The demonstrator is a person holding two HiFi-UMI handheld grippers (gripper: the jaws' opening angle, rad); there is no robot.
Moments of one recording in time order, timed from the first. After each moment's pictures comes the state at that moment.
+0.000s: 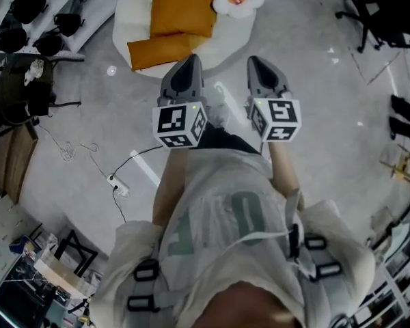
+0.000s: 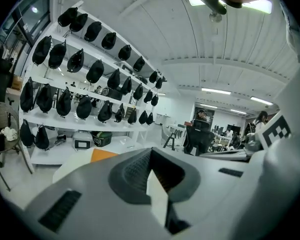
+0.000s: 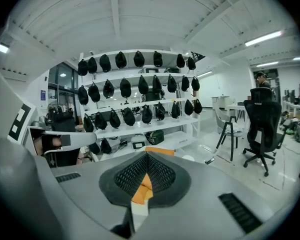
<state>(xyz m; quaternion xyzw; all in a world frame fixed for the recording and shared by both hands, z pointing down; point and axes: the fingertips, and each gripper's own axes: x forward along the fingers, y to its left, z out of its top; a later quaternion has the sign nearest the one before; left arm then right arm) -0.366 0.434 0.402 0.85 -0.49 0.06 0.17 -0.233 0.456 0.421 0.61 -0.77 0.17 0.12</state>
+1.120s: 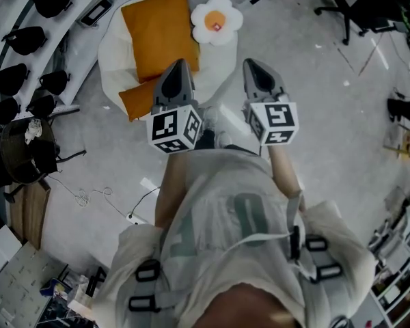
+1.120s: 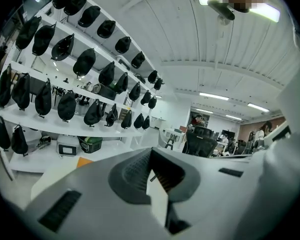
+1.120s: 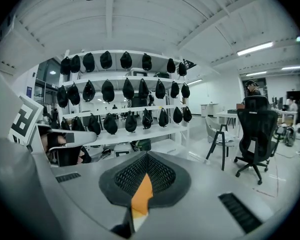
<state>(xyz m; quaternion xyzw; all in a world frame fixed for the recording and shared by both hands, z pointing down) -0.319 0.257 0.392 0.87 -0.46 0.03 0.18 -0.176 0.309 0.400 0.67 -0.73 0.14 0.10</state>
